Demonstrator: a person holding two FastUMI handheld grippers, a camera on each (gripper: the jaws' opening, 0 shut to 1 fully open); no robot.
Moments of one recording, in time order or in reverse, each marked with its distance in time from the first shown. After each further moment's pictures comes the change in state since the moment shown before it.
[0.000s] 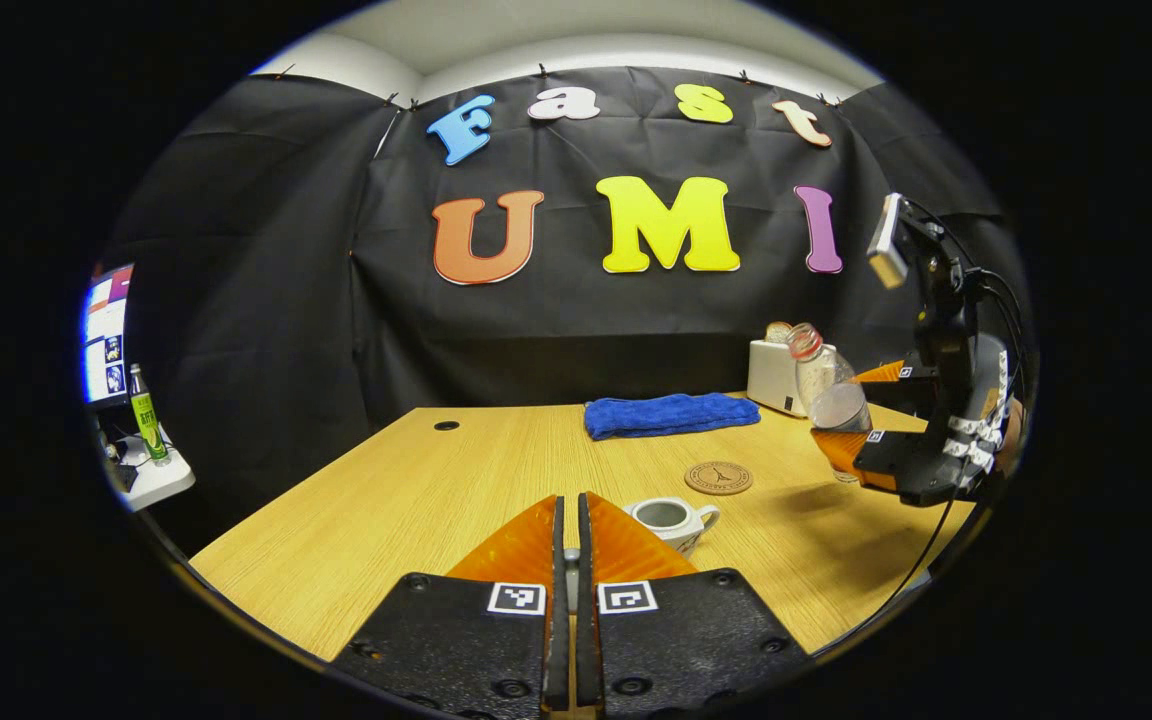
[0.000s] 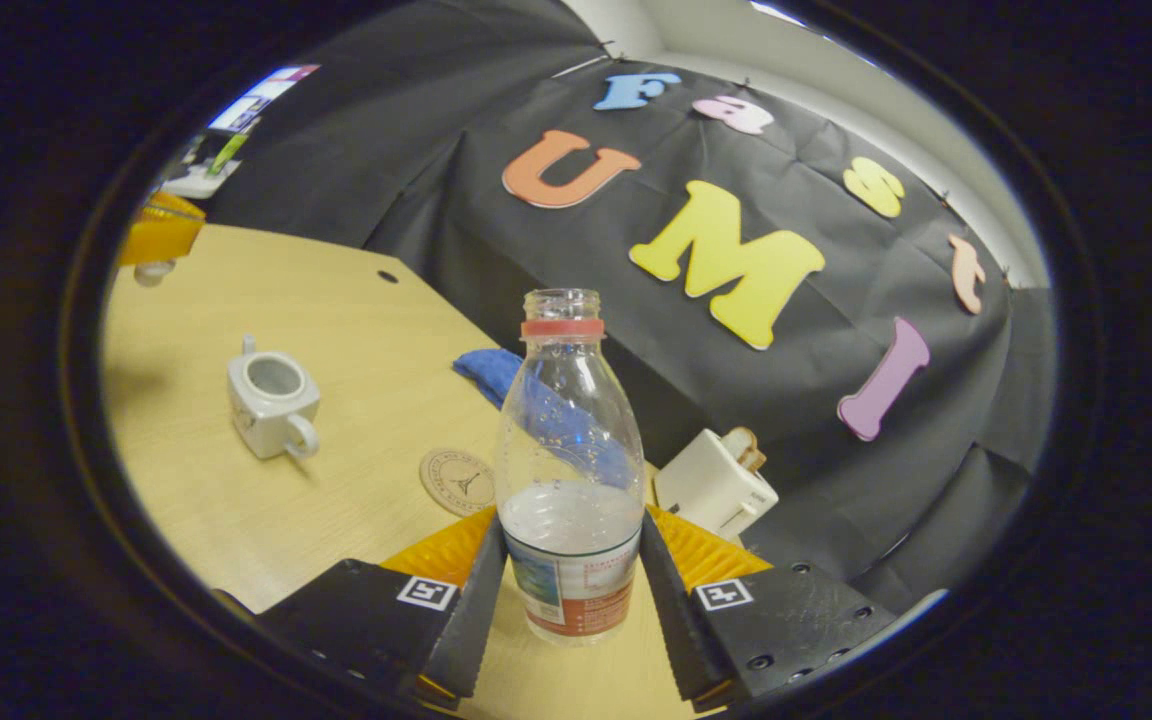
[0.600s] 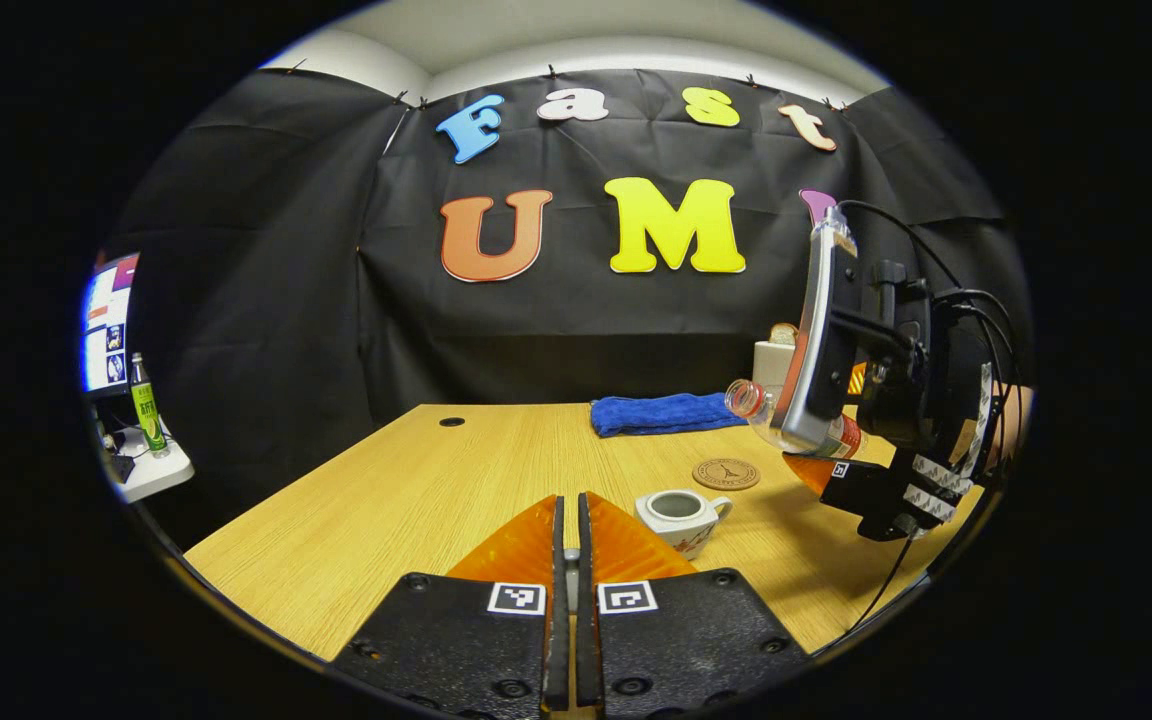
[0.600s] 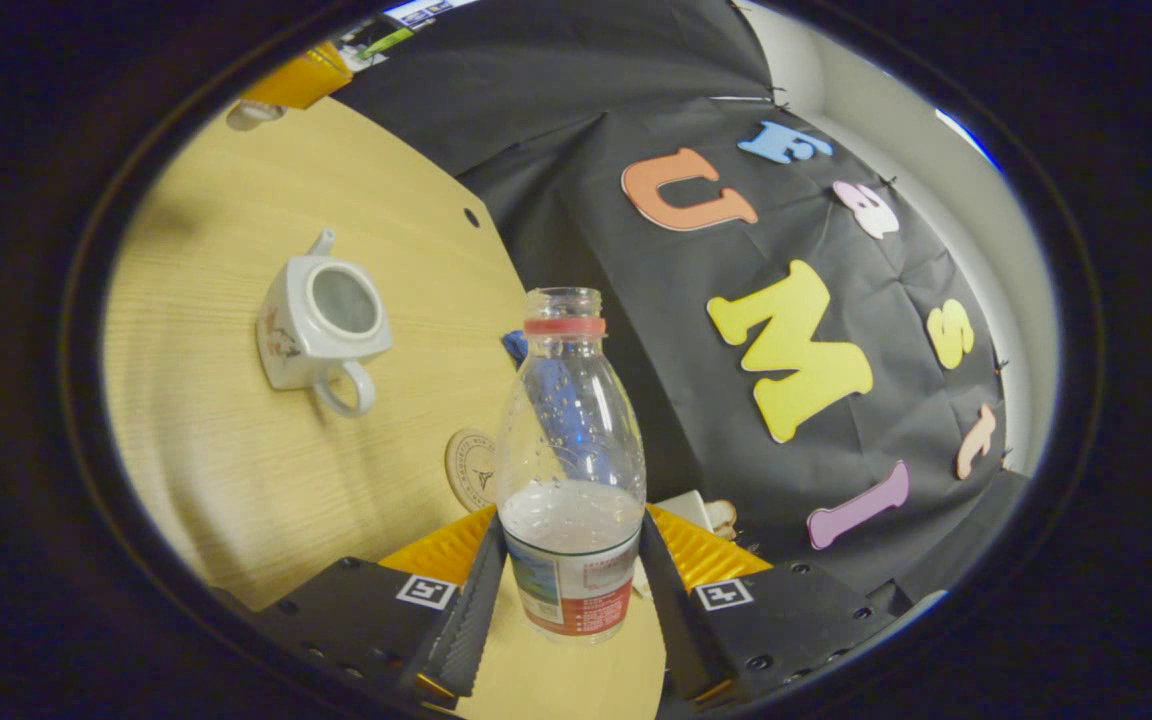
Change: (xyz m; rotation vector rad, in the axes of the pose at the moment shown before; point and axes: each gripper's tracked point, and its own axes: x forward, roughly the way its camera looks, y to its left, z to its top) left arm 0.001 0.011 -0.015 -0.018 0.007 0.009; right arm 0.013 0.035 0.019 -0.396 -0.006 -0.043
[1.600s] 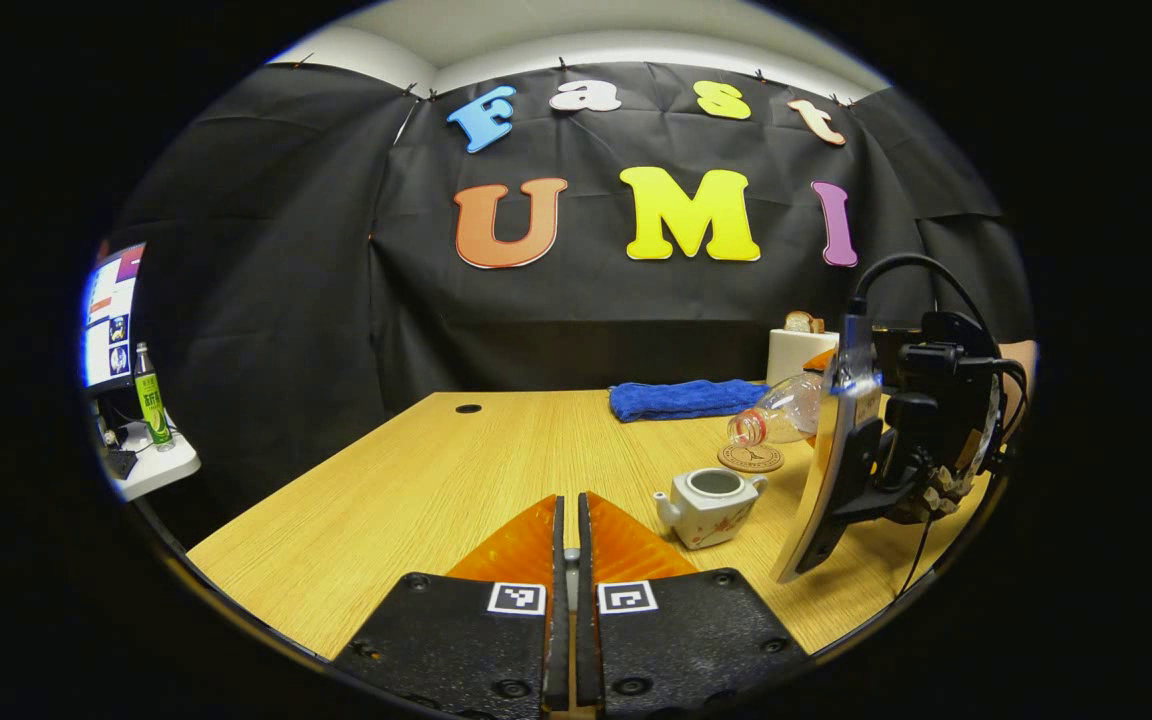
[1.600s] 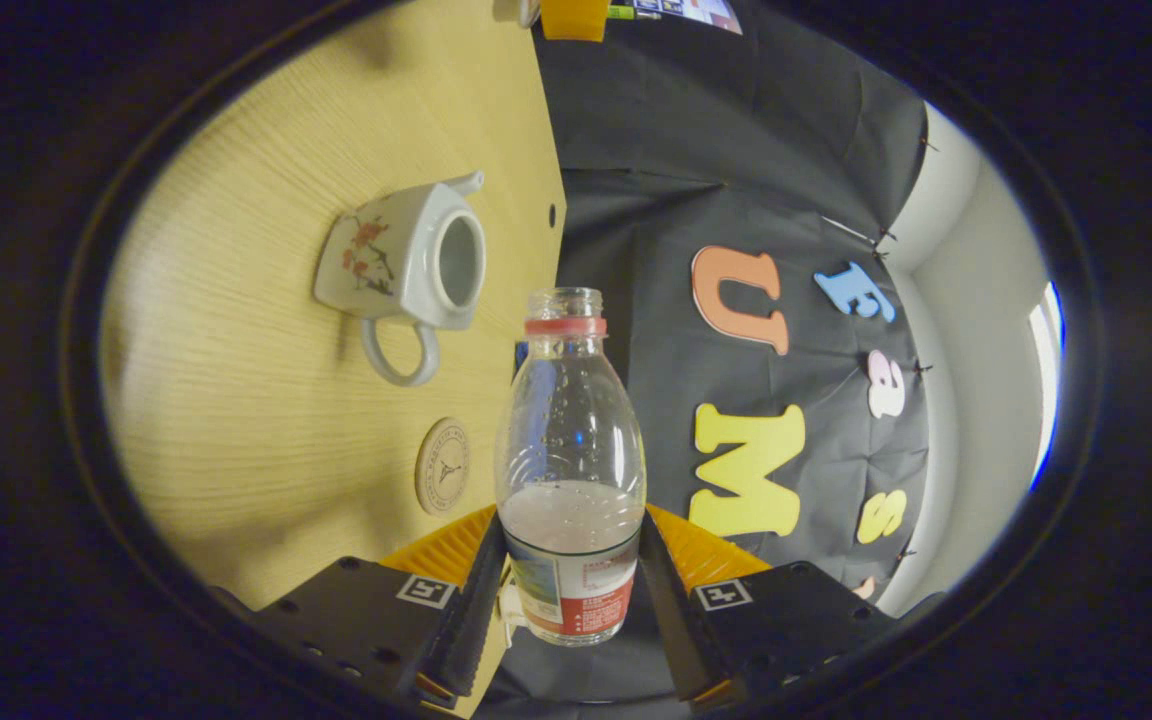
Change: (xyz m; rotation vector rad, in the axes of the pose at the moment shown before) left arm -0.001 0.026 -0.014 -0.003 0.018 0.021; right arm -0.003 -0.002 0.036 -0.518 -0.100 -0.145
